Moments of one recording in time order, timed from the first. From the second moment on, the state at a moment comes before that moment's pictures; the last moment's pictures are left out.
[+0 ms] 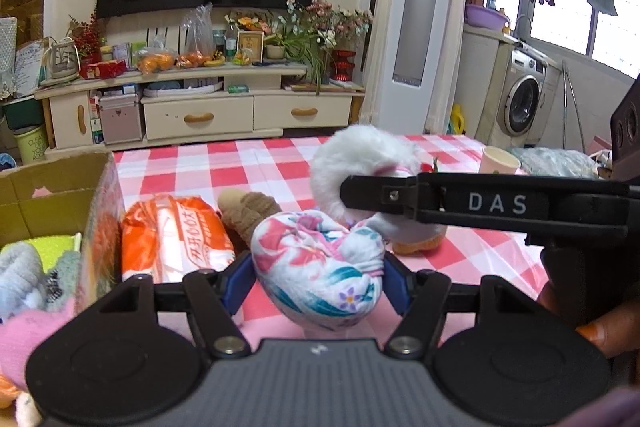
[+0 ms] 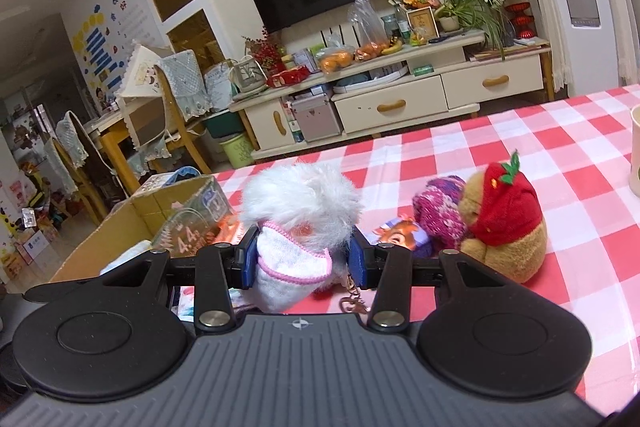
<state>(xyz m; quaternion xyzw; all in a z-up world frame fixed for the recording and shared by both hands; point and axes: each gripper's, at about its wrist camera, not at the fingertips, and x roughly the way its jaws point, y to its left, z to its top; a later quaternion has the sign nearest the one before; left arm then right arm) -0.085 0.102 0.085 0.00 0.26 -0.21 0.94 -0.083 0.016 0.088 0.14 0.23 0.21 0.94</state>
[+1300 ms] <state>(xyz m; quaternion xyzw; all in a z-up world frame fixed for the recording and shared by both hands) -0.103 0.236 0.116 -0.10 0.18 -0.02 0.98 -0.047 0.079 0.094 0.08 0.21 0.35 0.91</state>
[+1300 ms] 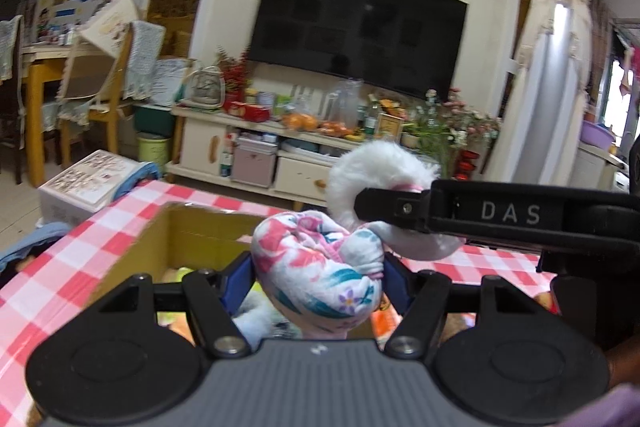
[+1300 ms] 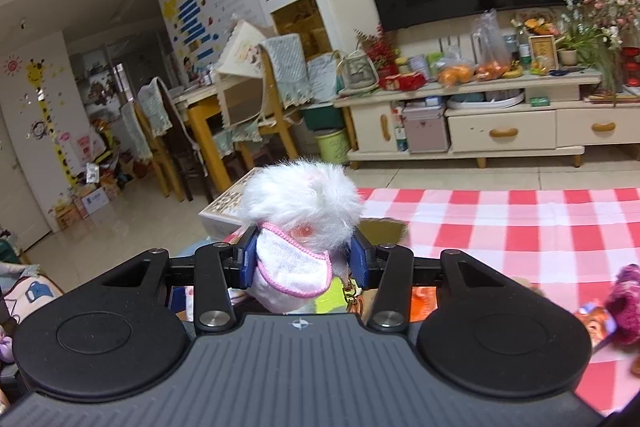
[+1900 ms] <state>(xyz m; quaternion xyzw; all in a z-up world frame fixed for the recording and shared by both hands) -0.096 0.257 0.115 -0.10 0.18 0.09 0.97 -0.072 0.023 0.083 0.12 0.20 0.28 0.93</state>
